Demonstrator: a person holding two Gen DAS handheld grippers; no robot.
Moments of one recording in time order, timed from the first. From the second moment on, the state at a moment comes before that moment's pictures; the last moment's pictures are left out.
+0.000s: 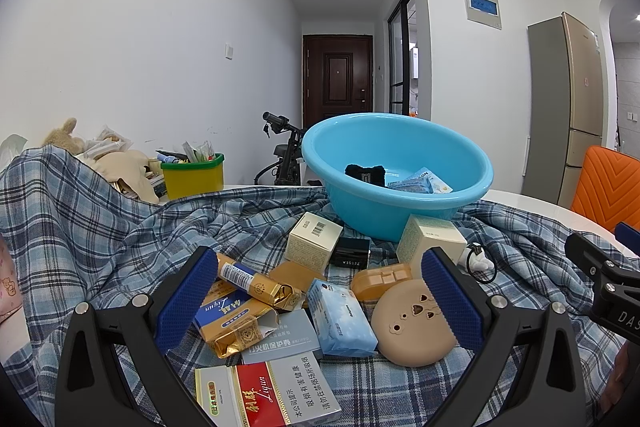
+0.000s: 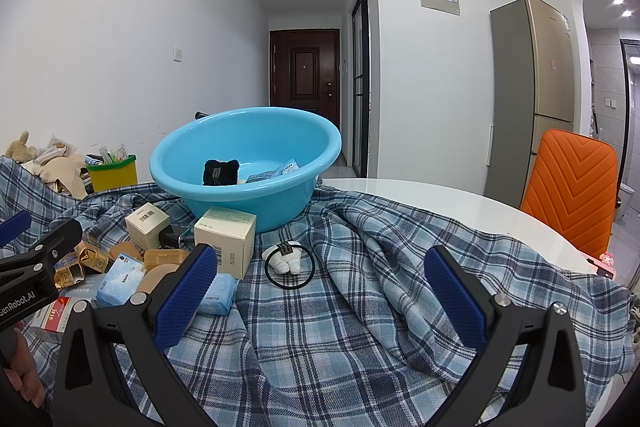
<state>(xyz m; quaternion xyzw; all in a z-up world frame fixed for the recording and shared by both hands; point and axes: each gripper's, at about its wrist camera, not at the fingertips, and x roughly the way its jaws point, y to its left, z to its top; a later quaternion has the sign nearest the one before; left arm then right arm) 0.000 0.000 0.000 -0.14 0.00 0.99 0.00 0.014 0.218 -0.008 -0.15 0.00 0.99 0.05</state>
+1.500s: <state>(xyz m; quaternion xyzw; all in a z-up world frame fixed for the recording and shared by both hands) -0.002 -0.005 -0.002 -0.15 -0.01 0.99 -0.01 0.007 0.222 -0.010 -0.17 0.01 0.98 0.06</state>
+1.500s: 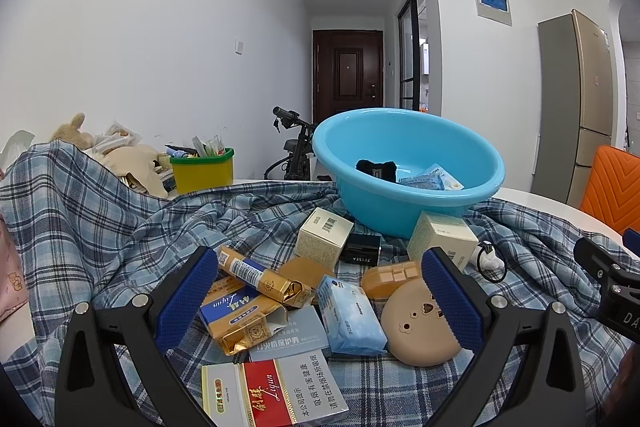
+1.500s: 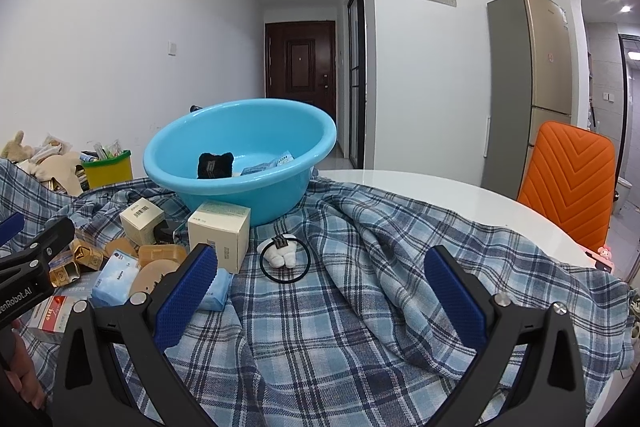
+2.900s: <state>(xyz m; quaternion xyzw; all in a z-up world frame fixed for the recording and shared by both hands) -0.031 0.018 0.044 -0.22 0.04 0.97 -0.02 -0.023 0.219 0.039 -0.22 -0.03 0.97 0.05</state>
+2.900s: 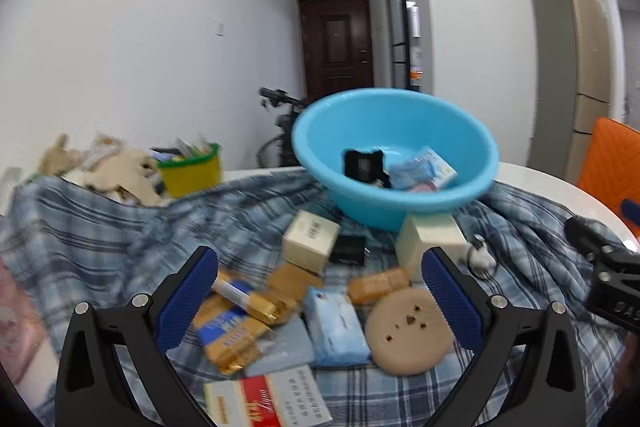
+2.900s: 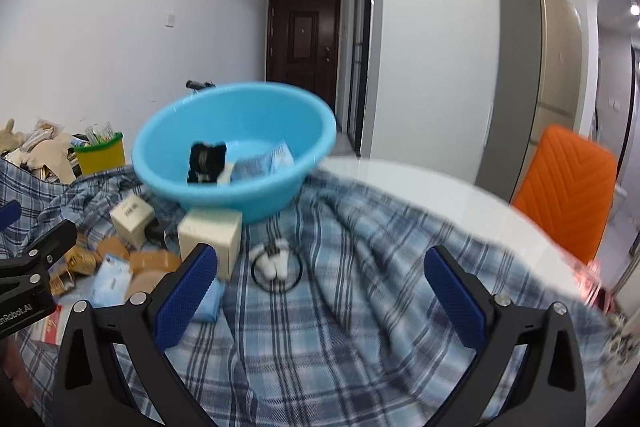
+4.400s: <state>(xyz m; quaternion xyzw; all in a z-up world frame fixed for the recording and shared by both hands) -0.056 0.007 0.130 -0.24 0.03 0.97 0.07 -0.050 0.203 0.117 -0.25 -0.04 0.97 -0.07</state>
